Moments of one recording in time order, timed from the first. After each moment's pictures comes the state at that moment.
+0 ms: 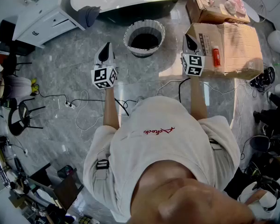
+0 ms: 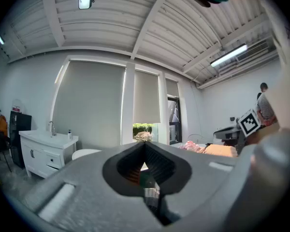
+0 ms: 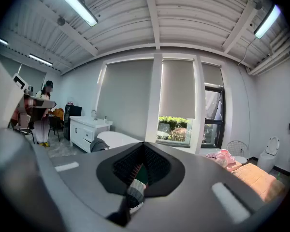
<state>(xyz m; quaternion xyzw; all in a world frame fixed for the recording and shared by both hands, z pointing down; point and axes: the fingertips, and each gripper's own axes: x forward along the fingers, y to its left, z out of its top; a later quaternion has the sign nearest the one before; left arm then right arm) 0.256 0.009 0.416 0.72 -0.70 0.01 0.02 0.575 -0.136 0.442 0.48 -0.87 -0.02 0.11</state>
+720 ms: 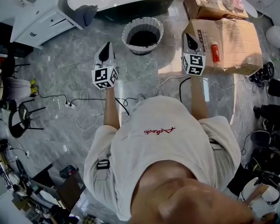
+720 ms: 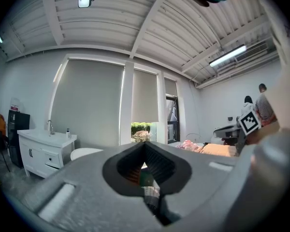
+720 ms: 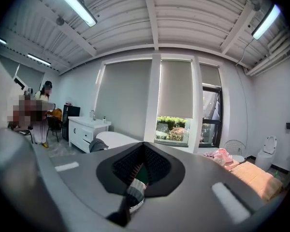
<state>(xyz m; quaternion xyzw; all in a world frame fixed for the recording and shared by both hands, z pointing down) 0.262 0.012 0.419 0.72 -0.69 0.01 0.03 0.583 -0.125 0.439 0.49 -0.87 -0.01 0.11</state>
